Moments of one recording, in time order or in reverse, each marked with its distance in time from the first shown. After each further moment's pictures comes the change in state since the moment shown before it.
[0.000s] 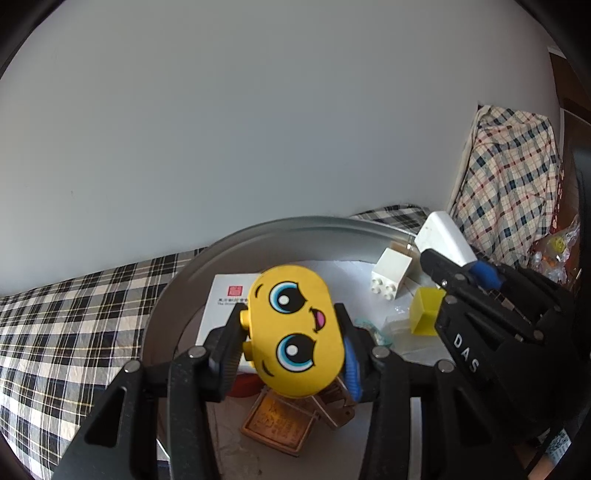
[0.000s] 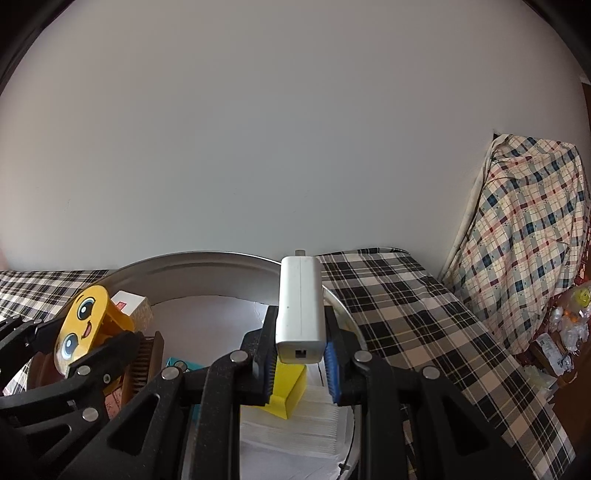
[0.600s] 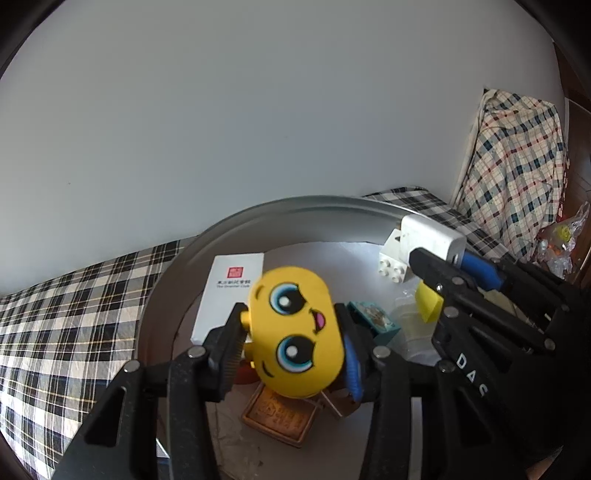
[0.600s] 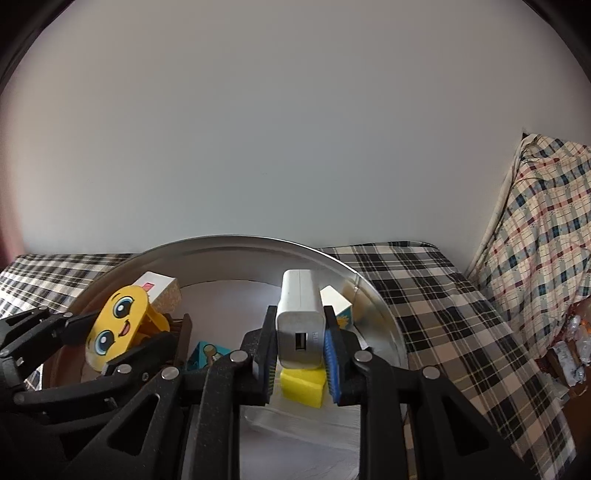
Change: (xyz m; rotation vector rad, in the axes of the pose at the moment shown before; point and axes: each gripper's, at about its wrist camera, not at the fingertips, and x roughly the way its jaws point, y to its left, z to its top) left arm 0.011 0.003 -0.004 0.017 0.058 0.020; right arm 0.005 0.010 -0.004 -0.027 0.042 0.112
